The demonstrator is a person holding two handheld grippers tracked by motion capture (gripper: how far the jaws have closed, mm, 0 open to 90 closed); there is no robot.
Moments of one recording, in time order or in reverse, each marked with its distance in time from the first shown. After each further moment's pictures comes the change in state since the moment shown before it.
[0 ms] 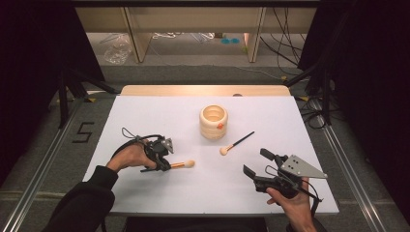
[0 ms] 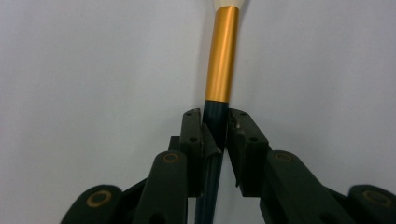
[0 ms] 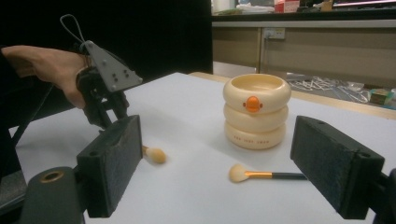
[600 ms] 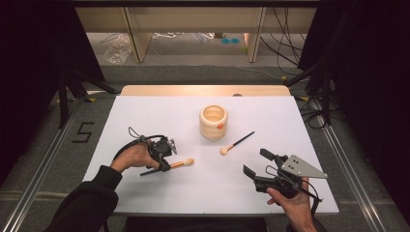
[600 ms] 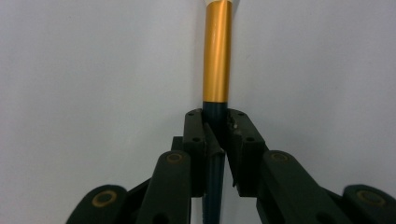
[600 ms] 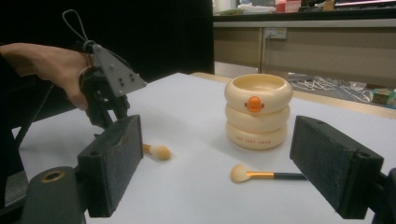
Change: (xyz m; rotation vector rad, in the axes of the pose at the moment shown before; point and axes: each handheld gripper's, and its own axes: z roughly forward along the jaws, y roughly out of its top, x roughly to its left) left arm -0.005 0.011 0.000 0.089 0.020 -0.035; right arm 0.000 0.000 0.000 0.003 0.013 0.007
